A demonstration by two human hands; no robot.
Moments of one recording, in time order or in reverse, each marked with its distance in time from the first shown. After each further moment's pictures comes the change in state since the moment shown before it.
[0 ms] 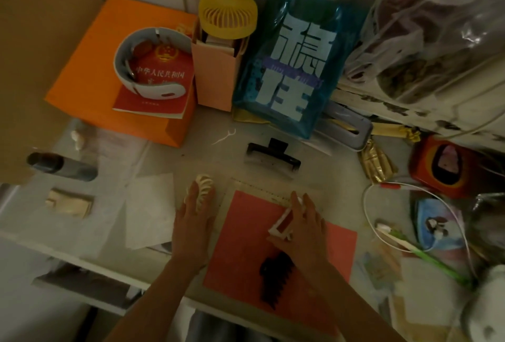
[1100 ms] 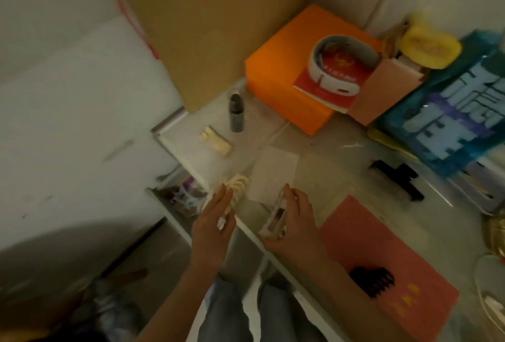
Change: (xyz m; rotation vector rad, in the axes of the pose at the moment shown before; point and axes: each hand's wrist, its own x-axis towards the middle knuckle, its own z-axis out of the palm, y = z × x) left_hand -0.147 -0.098 -0.096 -0.455 0.560 -0.318; right_hand -0.071 -0.197 0.080 -0.030 -0.239 -0.530
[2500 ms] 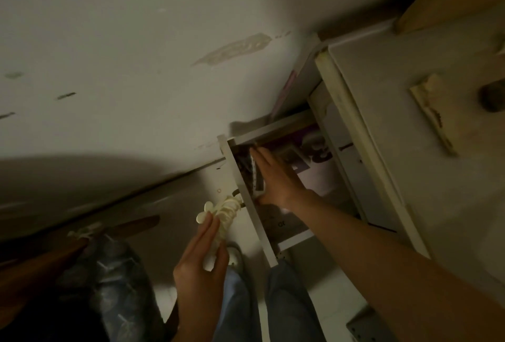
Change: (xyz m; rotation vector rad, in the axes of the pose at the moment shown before) left_hand -0.060 -0.295 -0.051 0.008 0.264 -0.496; right_hand 0.254 -0.047 0.354 -0.548 -0.530 -0.428
